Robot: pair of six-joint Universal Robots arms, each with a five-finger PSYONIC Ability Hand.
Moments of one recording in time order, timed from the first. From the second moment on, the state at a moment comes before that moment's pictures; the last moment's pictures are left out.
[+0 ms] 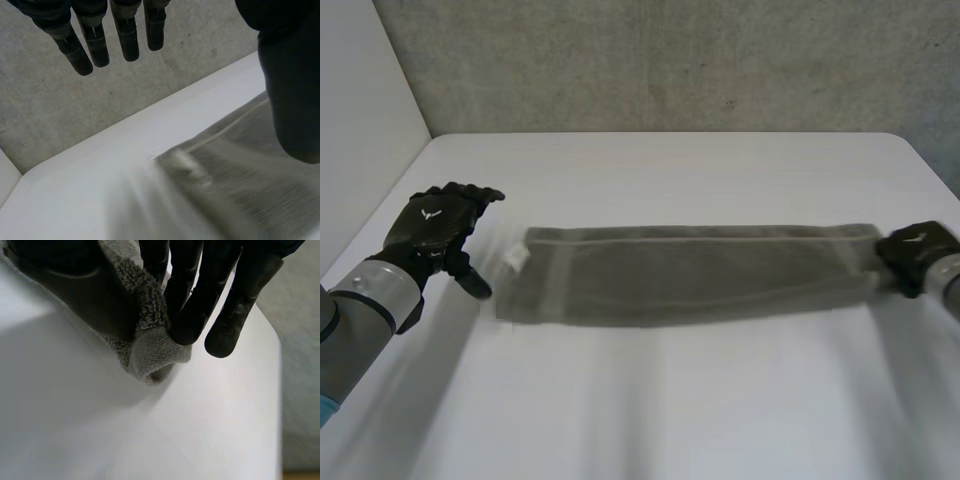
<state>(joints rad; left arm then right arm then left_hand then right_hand) 4.61 -1.76 -1.89 3.49 -1.26 3.35 1.53 -0.98 1.45 -0.01 1.42 2.35 0.30 0.29 0.28 0.29 0.26 1.32 1.30 1.33 1.34 1.16</state>
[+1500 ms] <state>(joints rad) 4.45 -1.77 -1.79 3.49 -1.30 3.32 1.94 -1.05 1.60 -0.07 1.39 2.56 0.30 0.29 0.28 0.29 0.26 0.80 0.78 0.78 0.78 0.62</state>
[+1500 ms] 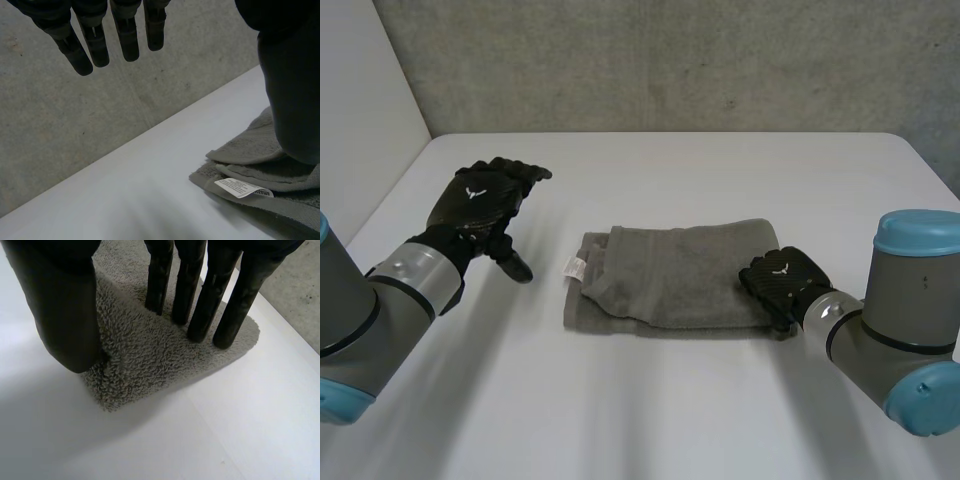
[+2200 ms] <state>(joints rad) 4.43 -1.74 -1.70 3.48 -1.39 3.28 2.40 -0.92 1.21 -0.07 1.54 2.07 0.29 0.28 0.27 0.29 0.25 1.30 1.28 1.33 1.34 1.15</state>
